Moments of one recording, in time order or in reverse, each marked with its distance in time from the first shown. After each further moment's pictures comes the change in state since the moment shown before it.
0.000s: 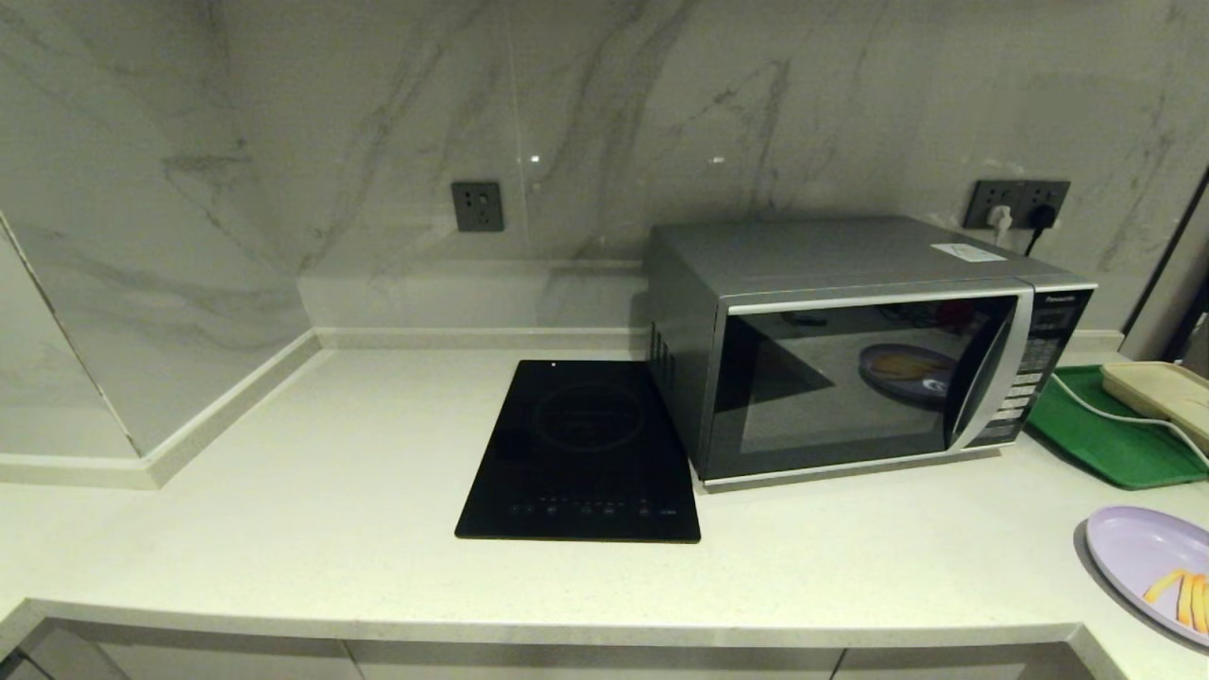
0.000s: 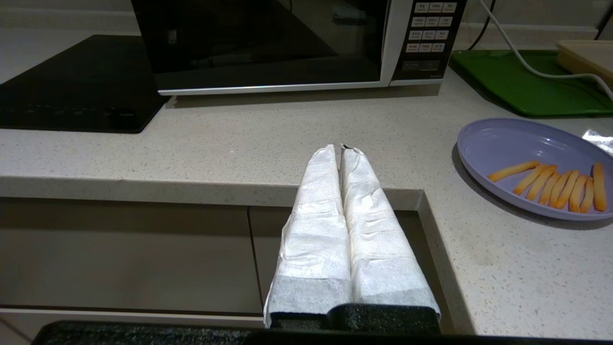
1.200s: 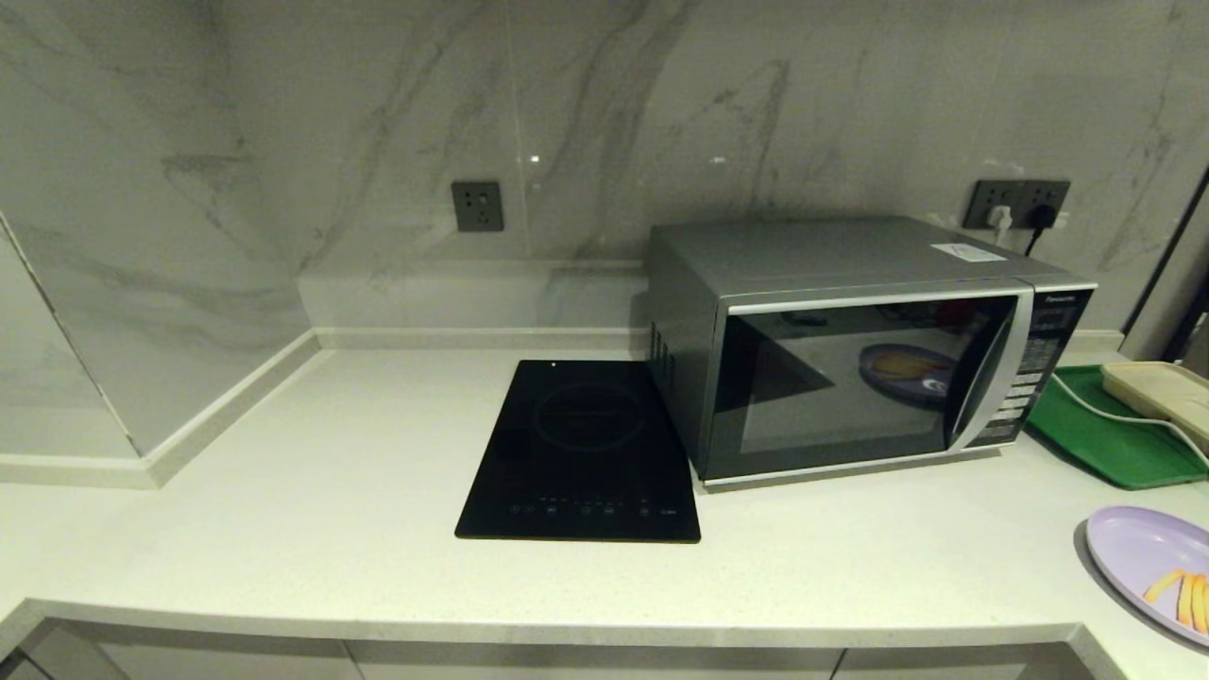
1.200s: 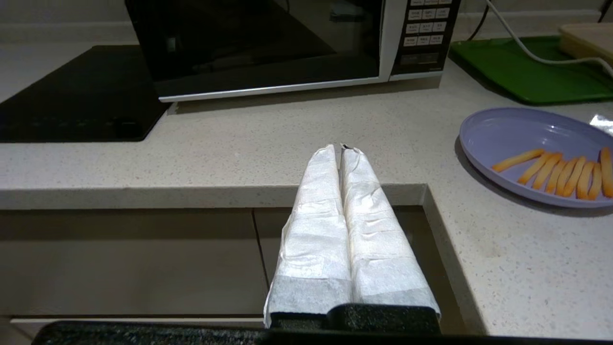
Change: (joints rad) left arm 0.000 0.000 0.000 0.000 0.000 0.000; right arm 0.000 0.000 -0.002 0.006 -0.012 0.046
